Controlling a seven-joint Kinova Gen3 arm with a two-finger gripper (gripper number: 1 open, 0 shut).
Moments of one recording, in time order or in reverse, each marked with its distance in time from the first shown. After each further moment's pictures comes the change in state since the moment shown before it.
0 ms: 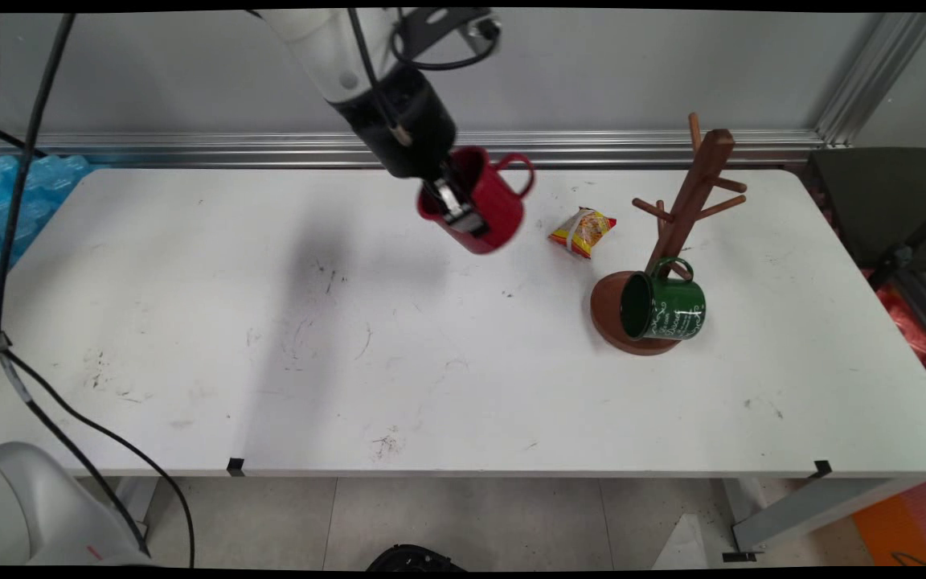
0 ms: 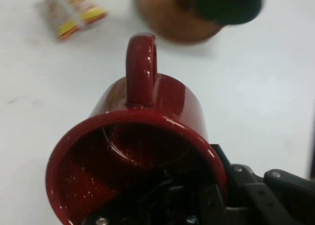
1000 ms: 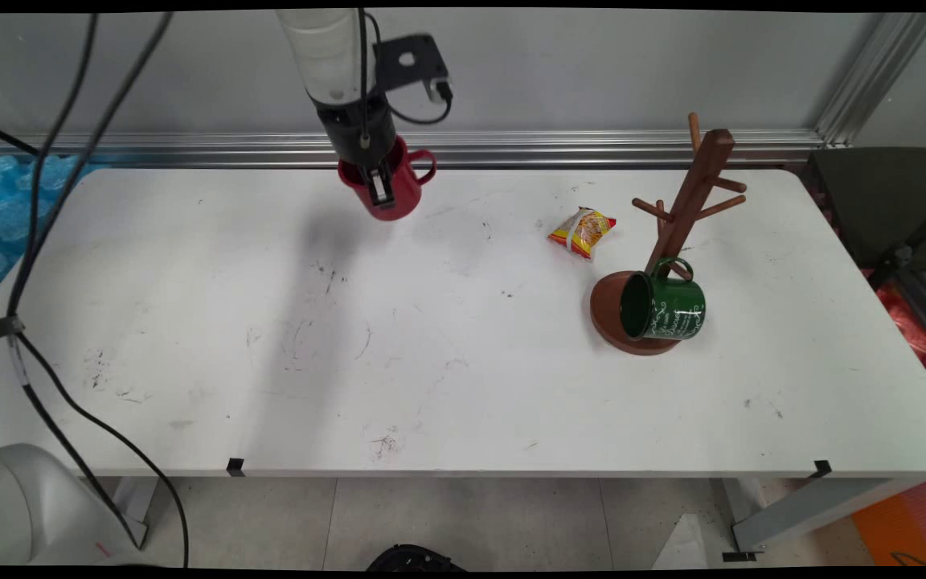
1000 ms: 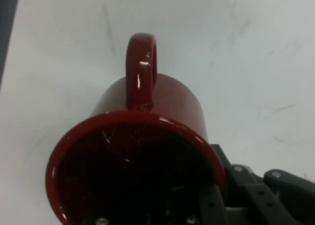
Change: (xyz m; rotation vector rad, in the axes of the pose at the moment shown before) arm -0.014 -0.090 0.058 0.254 -0.351 0.058
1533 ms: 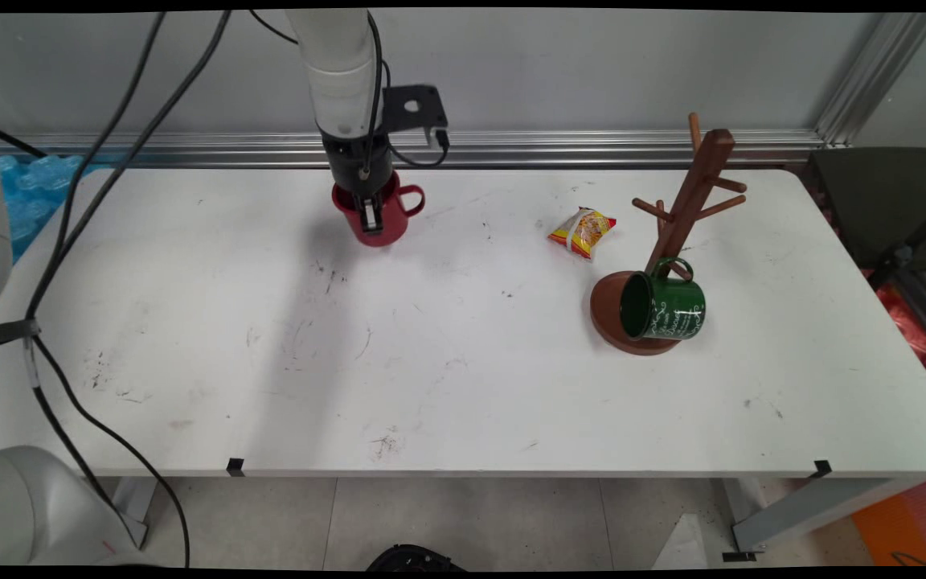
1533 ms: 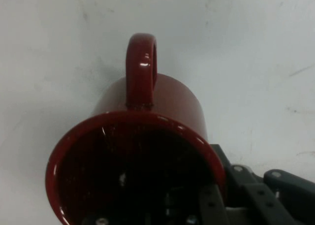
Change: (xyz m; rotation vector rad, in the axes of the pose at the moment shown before) arm 0.003 -0.003 0.048 -0.037 -0.115 0.078
